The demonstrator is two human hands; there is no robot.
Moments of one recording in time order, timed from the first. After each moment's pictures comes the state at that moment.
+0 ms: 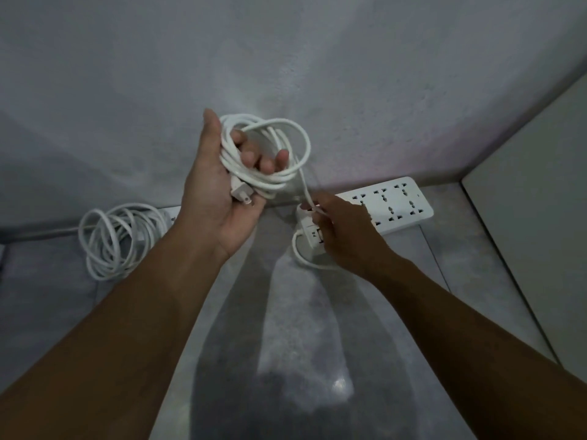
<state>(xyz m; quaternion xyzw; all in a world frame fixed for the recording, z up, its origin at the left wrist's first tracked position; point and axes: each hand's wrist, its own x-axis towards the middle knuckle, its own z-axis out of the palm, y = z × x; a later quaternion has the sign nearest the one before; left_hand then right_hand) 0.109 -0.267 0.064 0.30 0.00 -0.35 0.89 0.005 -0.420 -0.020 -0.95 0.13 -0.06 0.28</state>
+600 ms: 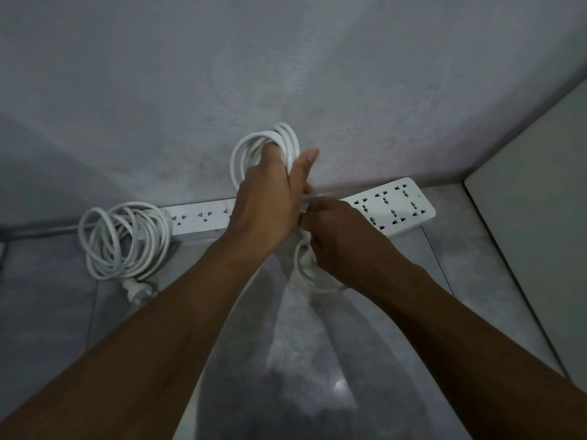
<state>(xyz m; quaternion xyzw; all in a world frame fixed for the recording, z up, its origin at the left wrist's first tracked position) 0.089 -0.297 0.045 0.87 -0.24 -0.04 0.44 0.001 -0.397 0.016 -0.98 -0.04 -0.09 0.20</state>
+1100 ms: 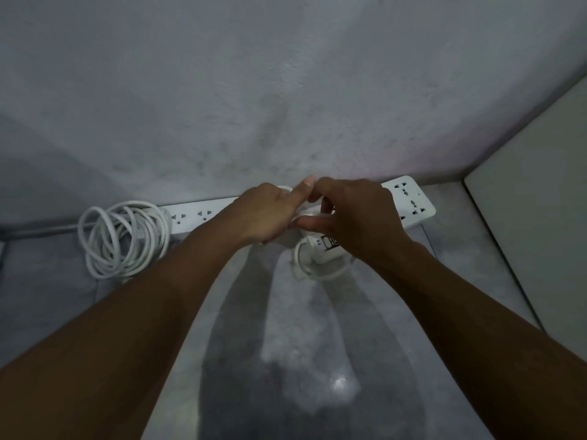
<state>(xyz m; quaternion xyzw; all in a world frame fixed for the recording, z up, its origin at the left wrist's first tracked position) 0.109 -0.283 0.029 0.87 -0.29 -0.28 0.28 0.012 -0.422 0.017 -0.98 0.07 -0.13 0.17</state>
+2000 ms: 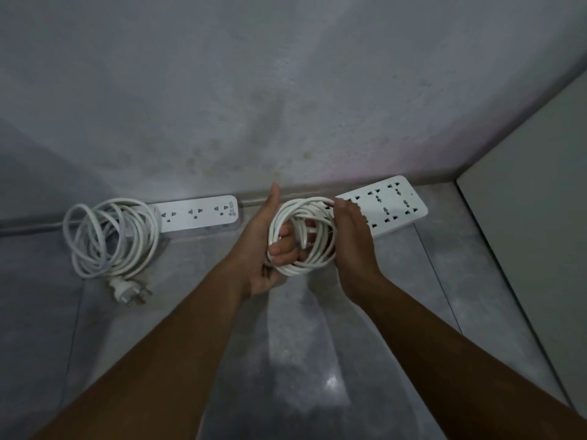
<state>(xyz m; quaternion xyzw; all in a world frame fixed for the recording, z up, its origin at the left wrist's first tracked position) 0.075 -0.281 -0.039 0.41 0.03 -0.55 0.72 -0.009 -0.395 -0.030 -0.63 0.39 -0.16 0.65</state>
